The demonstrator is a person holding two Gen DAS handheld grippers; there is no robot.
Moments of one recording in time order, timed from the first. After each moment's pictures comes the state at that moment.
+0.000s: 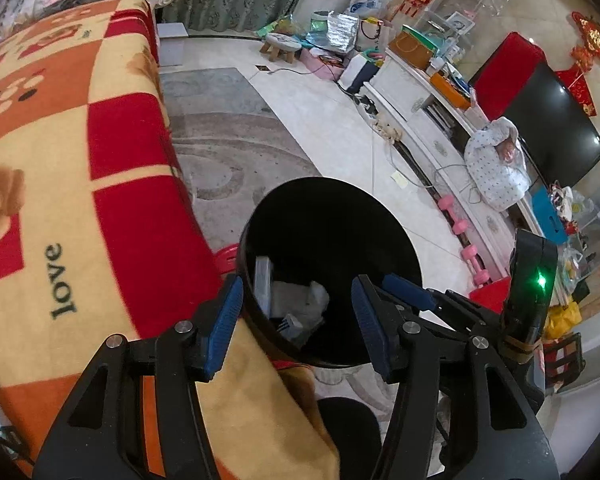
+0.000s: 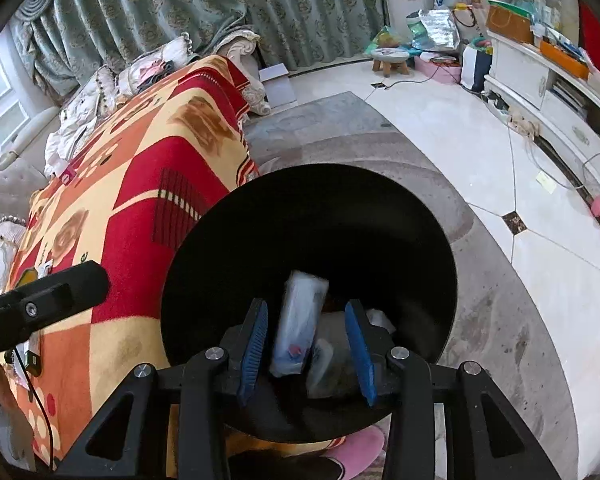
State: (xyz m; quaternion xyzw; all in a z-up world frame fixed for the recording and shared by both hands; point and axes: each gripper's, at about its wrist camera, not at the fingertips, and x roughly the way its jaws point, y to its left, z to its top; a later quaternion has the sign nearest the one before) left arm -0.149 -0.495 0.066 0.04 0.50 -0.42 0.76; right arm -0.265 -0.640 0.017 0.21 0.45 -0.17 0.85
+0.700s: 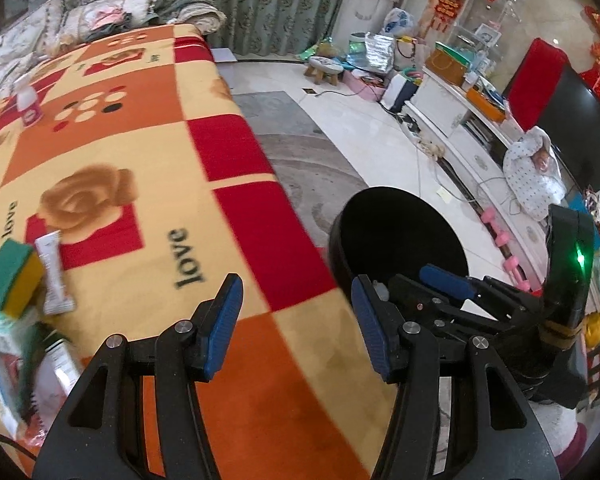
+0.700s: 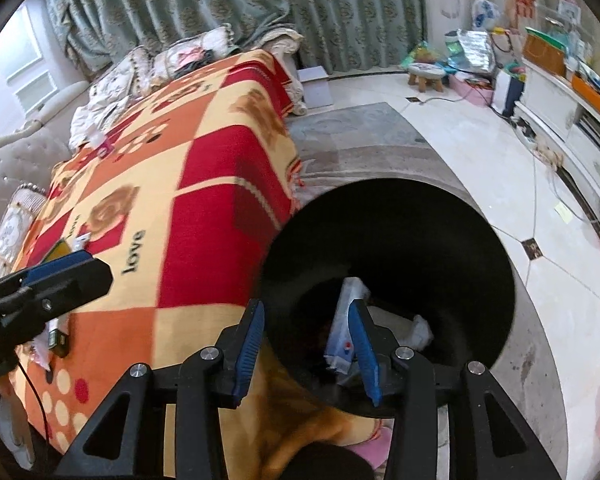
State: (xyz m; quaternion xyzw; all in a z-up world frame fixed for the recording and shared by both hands) left arm -0.153 -0.416 0.087 0.07 0.46 -0.35 0.81; right arm -0.243 -0.577 0.043 0.16 0.45 -0.13 0.87
